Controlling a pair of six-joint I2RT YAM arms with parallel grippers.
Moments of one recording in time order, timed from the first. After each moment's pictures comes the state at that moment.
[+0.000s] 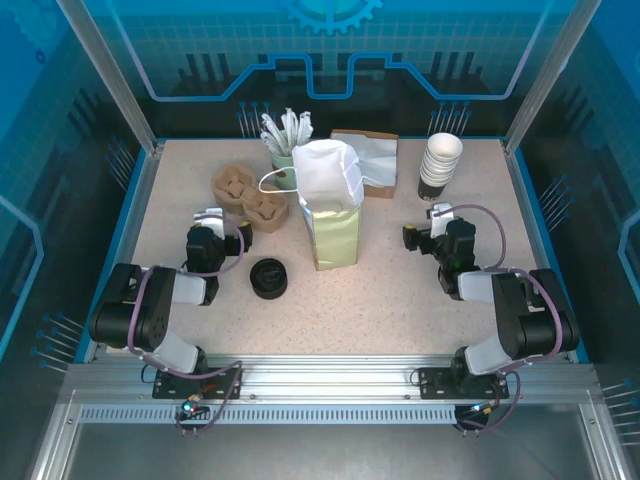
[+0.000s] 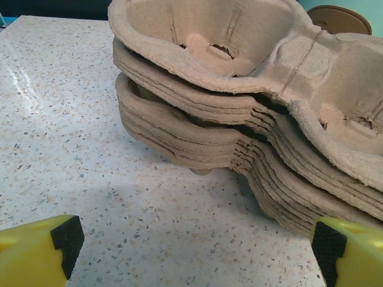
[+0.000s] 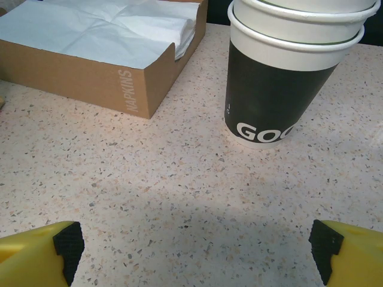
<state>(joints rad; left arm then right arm) -0.03 1.55 0.36 0.83 -0.05 -0.10 0.08 1.50 0.42 0.66 -0.03 -0.08</state>
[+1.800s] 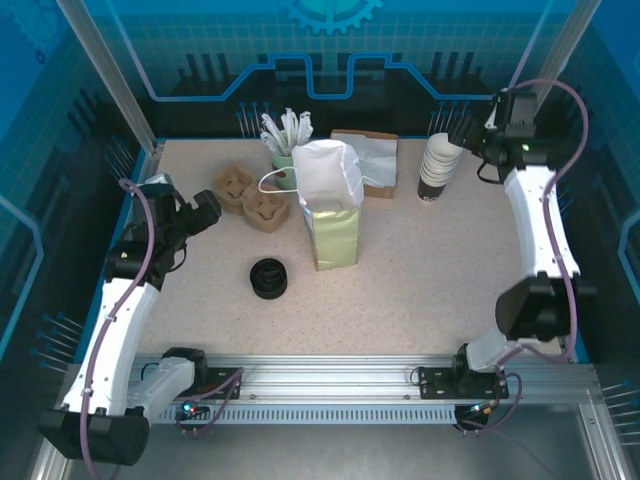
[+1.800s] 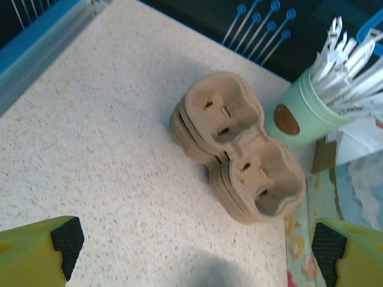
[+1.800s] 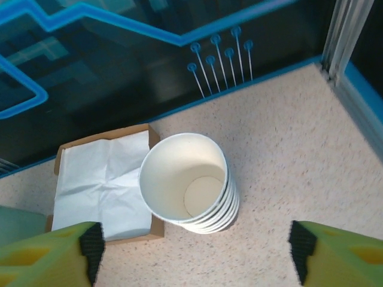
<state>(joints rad) -0.03 0.96 1.07 -0.75 -0.13 -0.53 -0.07 1.64 1.77 -0.79 0.00 0.34</state>
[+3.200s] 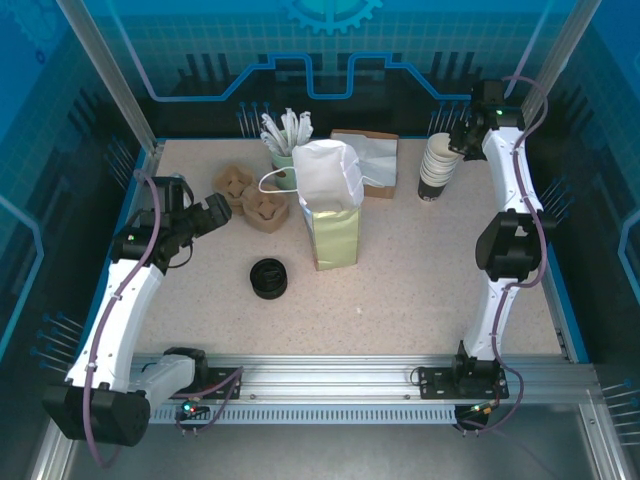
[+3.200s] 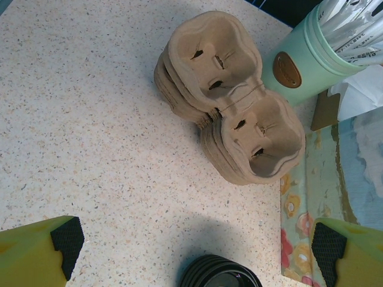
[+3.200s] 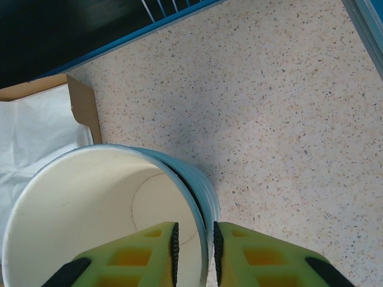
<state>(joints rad) -0.03 1.05 1.11 -0.82 -0.03 -0.53 -0.07 2.11 2.22 -1.09 0.05 0.34</state>
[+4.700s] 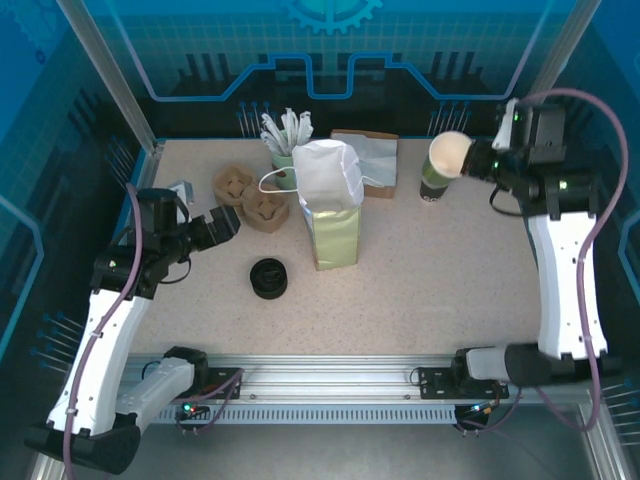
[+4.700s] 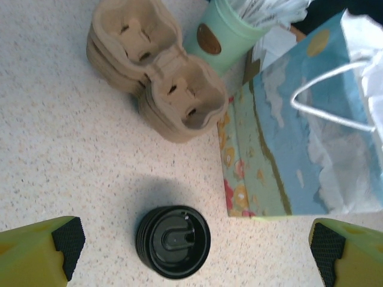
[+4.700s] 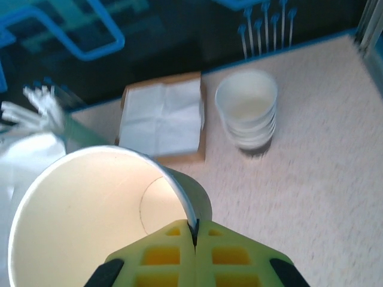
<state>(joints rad) -0.13 0.90 1.15 -0.97 0.10 -0.54 0.06 1.28 1.78 -1.15 -0.05 0.35</state>
